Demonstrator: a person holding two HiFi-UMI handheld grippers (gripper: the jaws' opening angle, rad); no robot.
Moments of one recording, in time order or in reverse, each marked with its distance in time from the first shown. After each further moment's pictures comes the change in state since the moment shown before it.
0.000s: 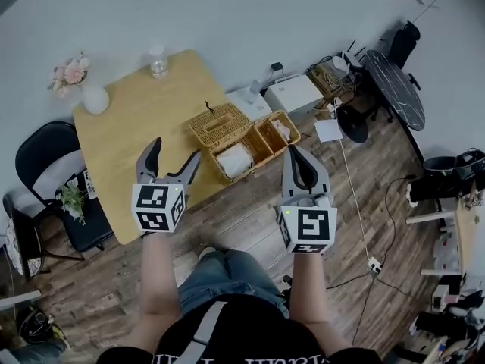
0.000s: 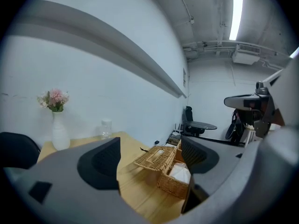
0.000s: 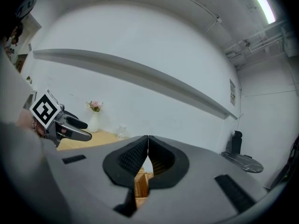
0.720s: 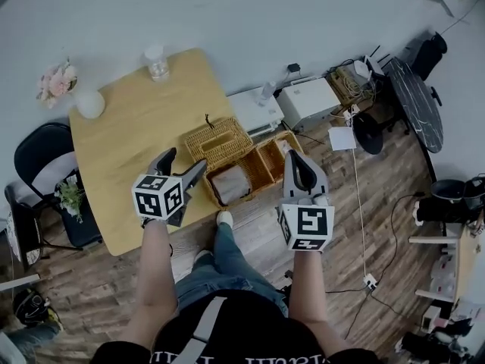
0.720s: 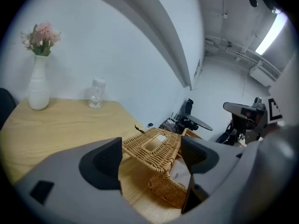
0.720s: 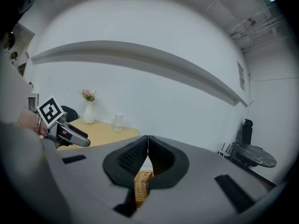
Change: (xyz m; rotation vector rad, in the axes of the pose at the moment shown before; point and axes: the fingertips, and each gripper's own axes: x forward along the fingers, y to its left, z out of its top) left arm 0.117 0.011 -0.080 -0.268 0.245 -0.070; right arm 0.112 -0.051 -0.070 0.051 0.109 0.101
